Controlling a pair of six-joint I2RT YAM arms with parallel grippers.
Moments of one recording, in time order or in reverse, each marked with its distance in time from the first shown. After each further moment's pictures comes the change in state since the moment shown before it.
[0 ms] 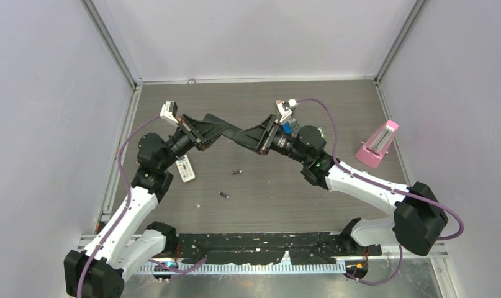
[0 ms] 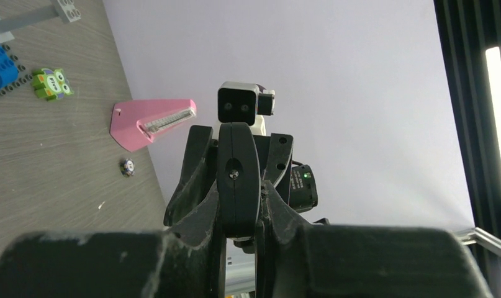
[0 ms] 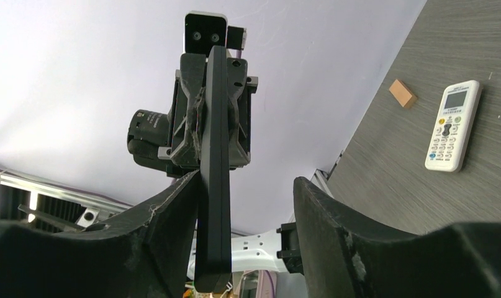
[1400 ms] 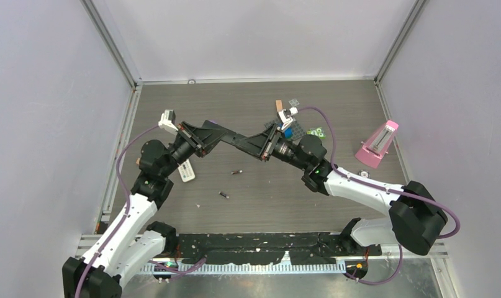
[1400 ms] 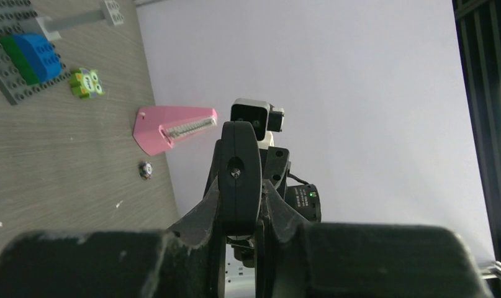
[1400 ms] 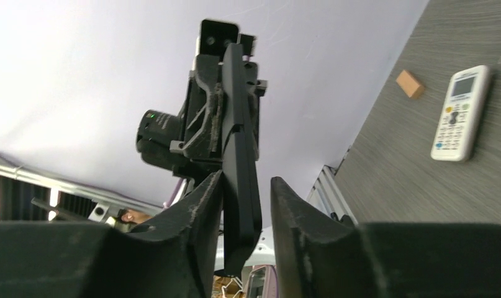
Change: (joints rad) left arm -0.024 -0.066 -0.070 -0.070 -0.093 -0.002; right arm 0.010 0.006 -0.124 0.176 0.006 0.058
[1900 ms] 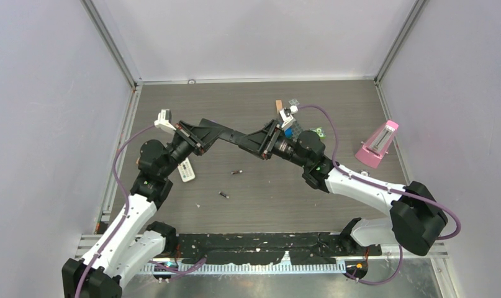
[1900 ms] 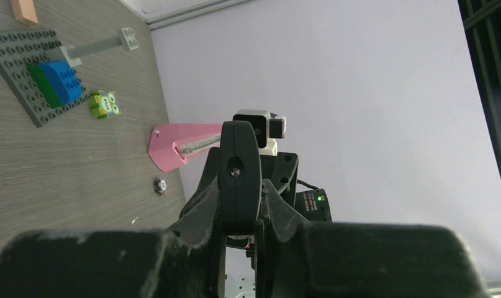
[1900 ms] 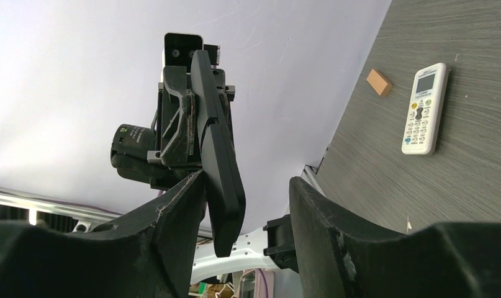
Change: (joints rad) left arm 0.011 -0.011 0.003 -0.016 -0.069 0.054; right arm -0.029 0.000 0.041 -0.143 0.015 -0.034
